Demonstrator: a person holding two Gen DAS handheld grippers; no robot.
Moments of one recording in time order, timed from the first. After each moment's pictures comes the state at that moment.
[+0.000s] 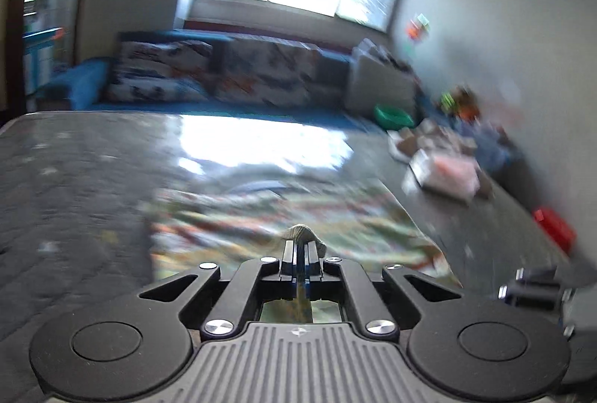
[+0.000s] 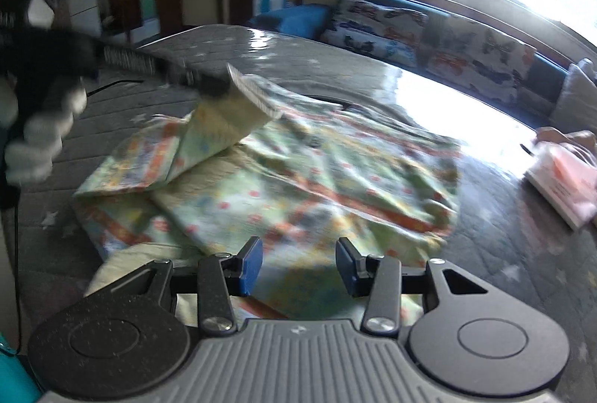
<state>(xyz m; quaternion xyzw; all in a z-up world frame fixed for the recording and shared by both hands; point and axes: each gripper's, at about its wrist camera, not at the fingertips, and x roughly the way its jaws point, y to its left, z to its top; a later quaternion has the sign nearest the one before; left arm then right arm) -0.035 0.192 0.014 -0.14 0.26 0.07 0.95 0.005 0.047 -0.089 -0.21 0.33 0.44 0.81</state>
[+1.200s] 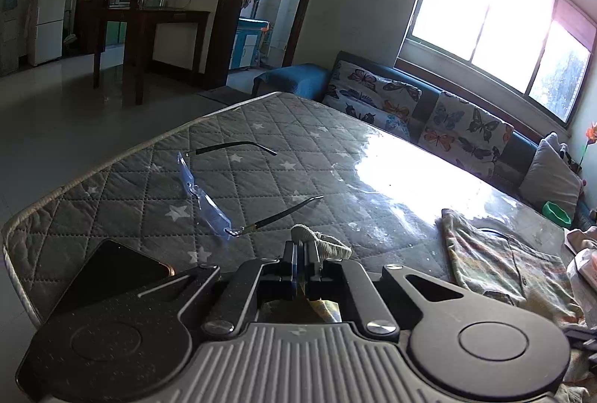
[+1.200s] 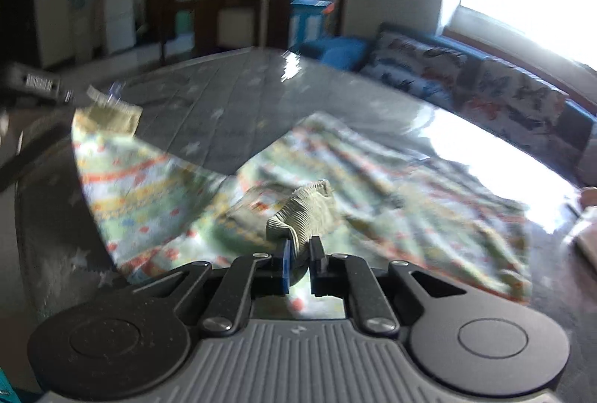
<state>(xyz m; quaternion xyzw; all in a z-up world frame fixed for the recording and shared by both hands) -0.212 0.297 0.000 -0.23 0.22 0.36 0.88 -0.023 0.100 -0.085 -0.20 0.27 0.48 0.81</state>
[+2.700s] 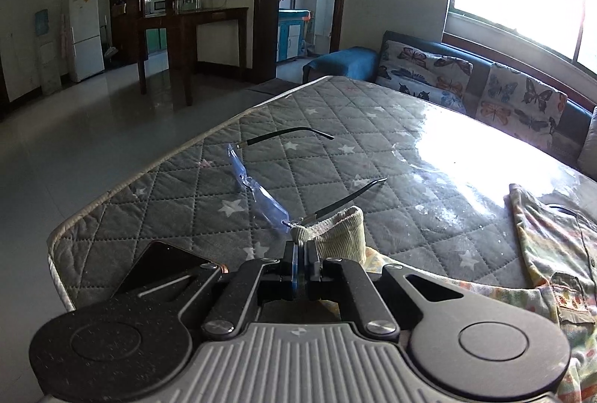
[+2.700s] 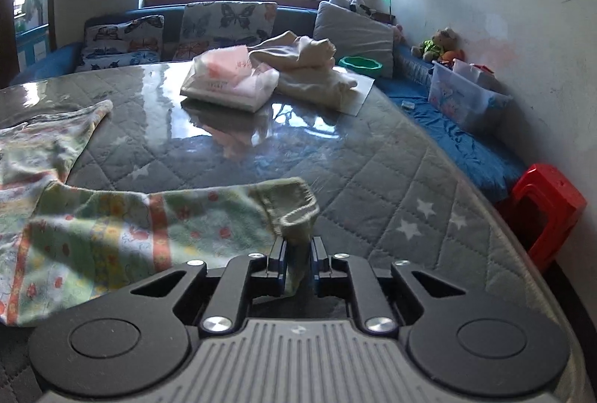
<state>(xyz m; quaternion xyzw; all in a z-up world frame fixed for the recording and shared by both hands) -0.199 0.311 -0.014 -0.18 0.28 0.44 0.84 0.077 -0.176 -0.116 -0.10 0.33 0.07 0.94</state>
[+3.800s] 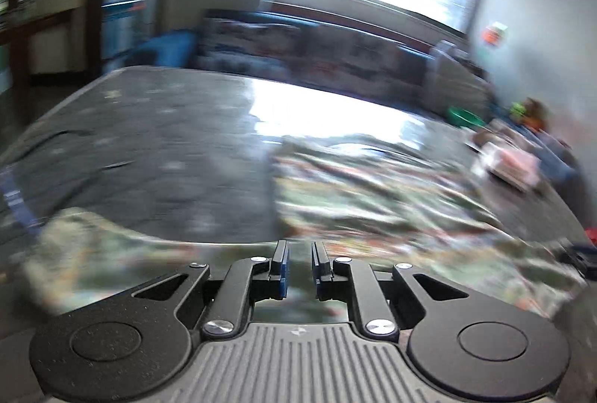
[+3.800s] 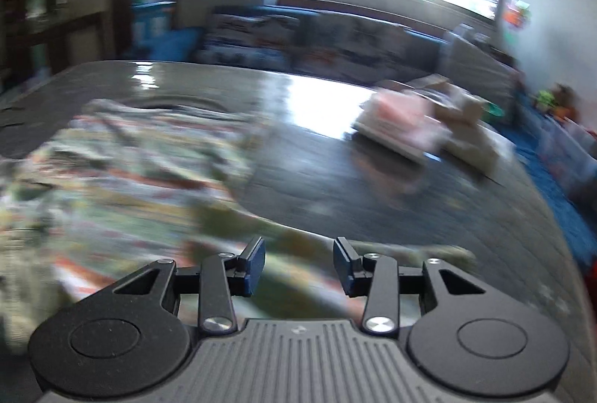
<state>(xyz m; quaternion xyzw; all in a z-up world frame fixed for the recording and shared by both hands) -0.105 0.195 -0.005 -0.15 0.31 0.15 0.93 0.055 -0.082 -0.094 -0.15 0.32 0.29 0.89</state>
